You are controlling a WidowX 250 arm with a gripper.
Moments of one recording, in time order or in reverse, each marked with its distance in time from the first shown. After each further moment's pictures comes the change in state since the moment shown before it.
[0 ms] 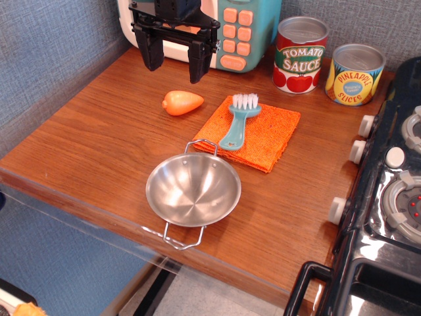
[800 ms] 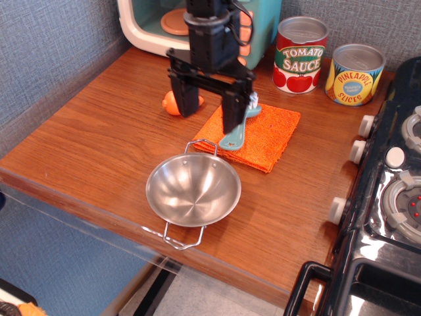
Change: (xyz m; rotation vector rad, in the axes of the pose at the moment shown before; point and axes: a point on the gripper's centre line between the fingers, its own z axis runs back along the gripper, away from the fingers) arm -0.038 -0.071 -0.019 -0.091 0.050 -0.188
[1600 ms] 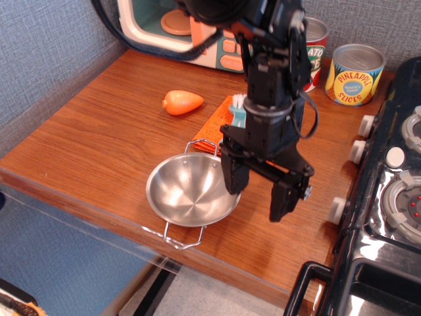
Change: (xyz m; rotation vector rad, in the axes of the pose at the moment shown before) arm -0.029 -0.073 -0.048 -0.025 0.077 -0.131
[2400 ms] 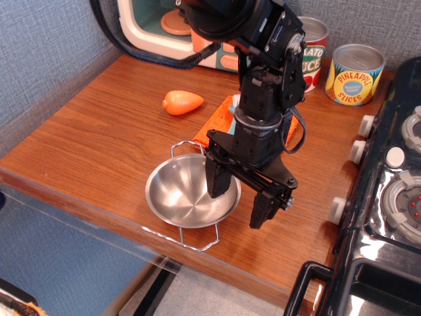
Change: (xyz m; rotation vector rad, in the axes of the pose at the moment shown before) arm -0.011 0.013 -0.007 0.099 0.037 0.031
